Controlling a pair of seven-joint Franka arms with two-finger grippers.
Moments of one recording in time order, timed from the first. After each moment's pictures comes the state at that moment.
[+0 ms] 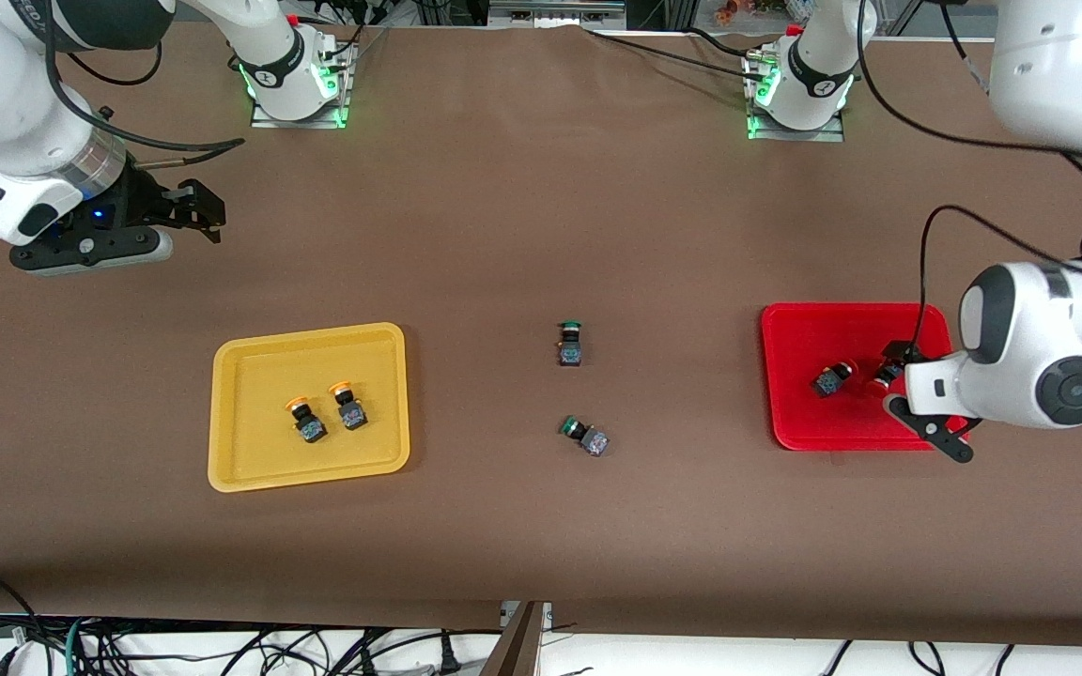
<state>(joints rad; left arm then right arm) -0.03 0.56 0.06 -1.47 0.11 1.76 0.68 0.31 0.05 -0.09 -1.65 -0.08 1.63 0.02</state>
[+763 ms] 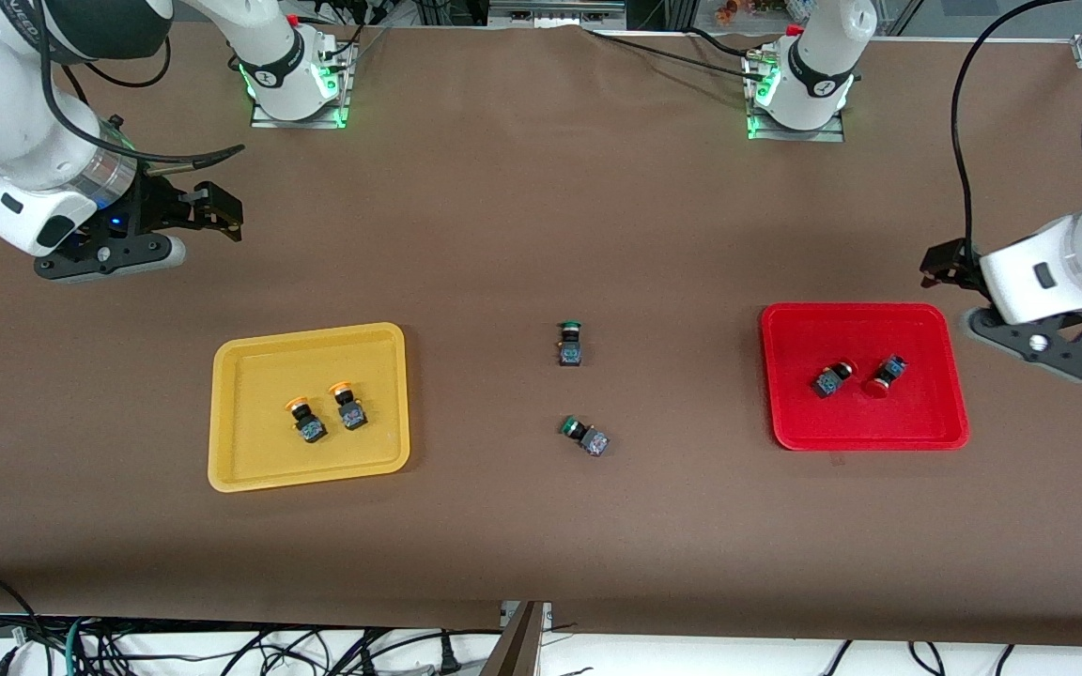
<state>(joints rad) -0.10 0.35 0.05 -1.21 0.06 1.41 0.25 0.30 0.06 -0.10 -1.64 0.02 1.60 0.02</state>
